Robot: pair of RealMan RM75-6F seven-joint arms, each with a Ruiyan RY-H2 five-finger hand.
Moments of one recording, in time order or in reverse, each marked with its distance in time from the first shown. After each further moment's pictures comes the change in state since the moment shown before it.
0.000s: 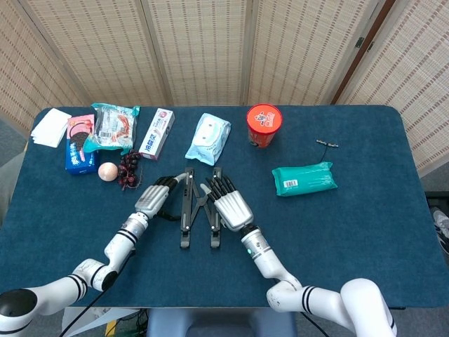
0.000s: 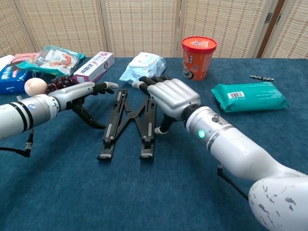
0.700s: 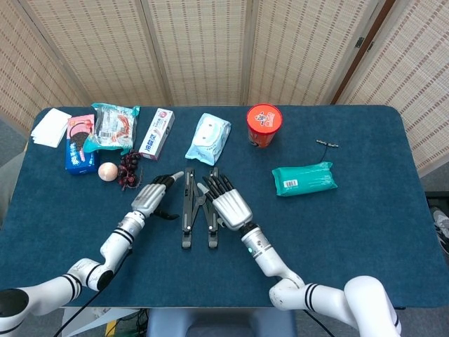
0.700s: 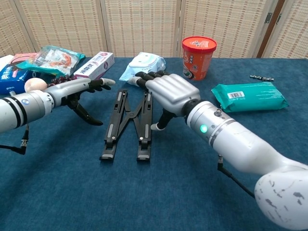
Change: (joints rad) left arm 0.014 0.058 -0.007 -0.062 -0.012 0.002 -0.012; right arm 0.005 0.064 -0.010 -0.055 -0.041 -0.011 0.050
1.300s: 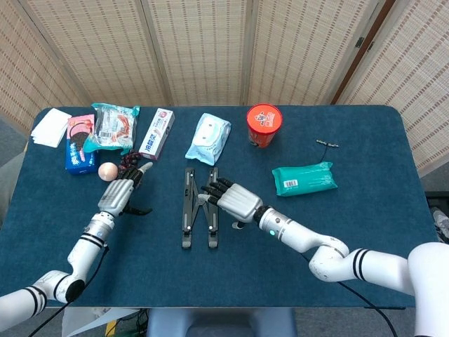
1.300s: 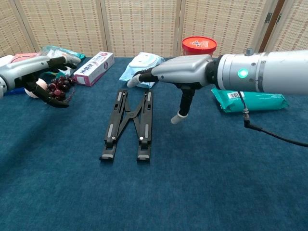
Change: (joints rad) left arm 0.129 0.222 0.000 -0.257 -0.043 0.149 0.110; right arm 0.180 0.544 -0.053 -0.384 -0.151 -0.444 0.342
